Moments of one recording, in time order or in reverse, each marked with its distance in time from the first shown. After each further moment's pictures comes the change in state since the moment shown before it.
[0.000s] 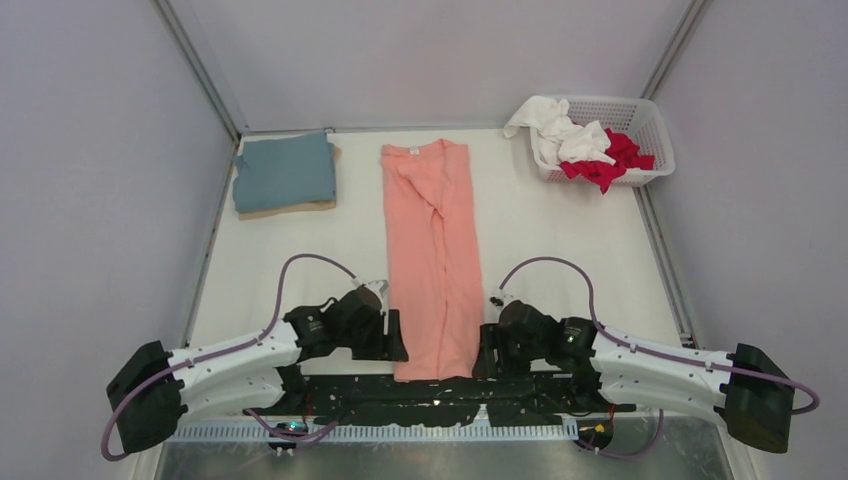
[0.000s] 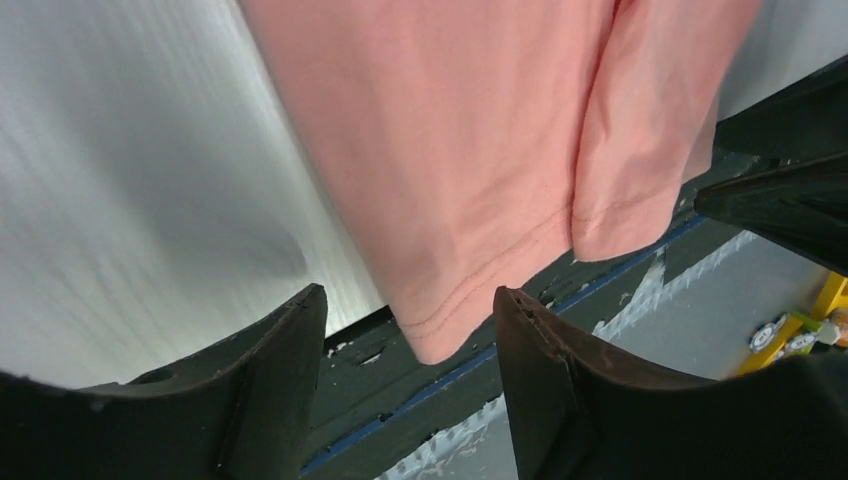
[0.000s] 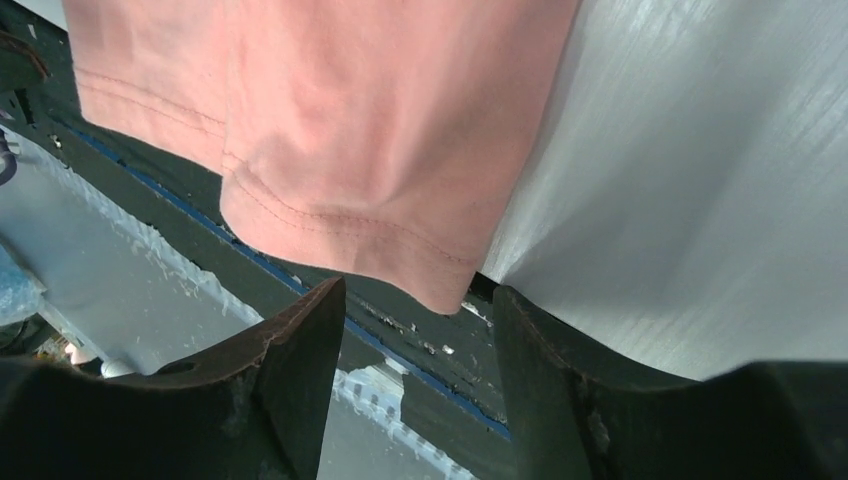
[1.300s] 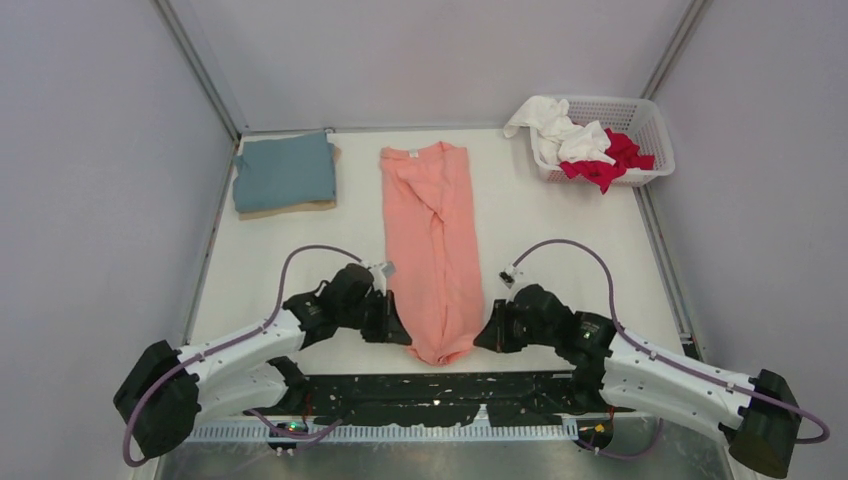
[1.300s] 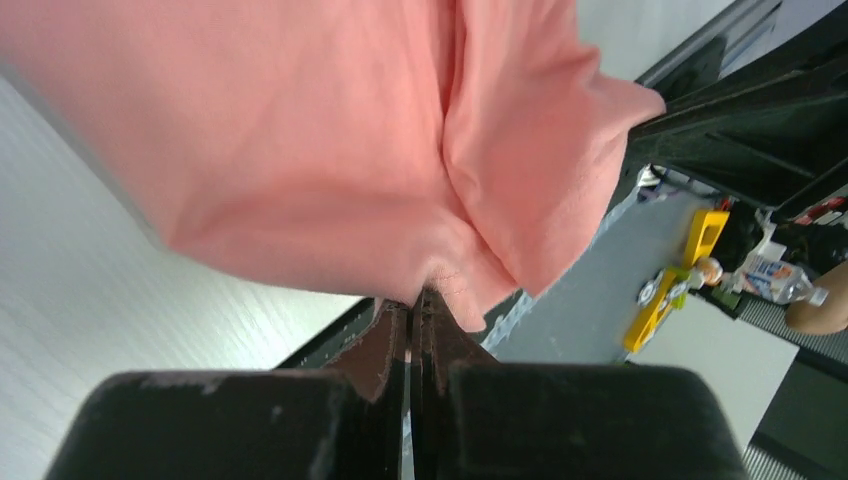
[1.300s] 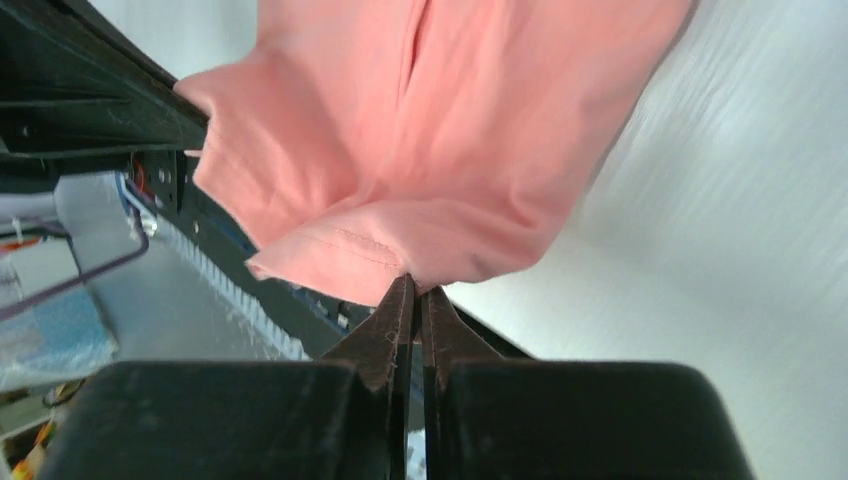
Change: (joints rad) left arm 0.132 0.069 0.012 0.185 0.280 0.058; right arm -0.076 -0.150 0.018 0.047 0.039 -0.042
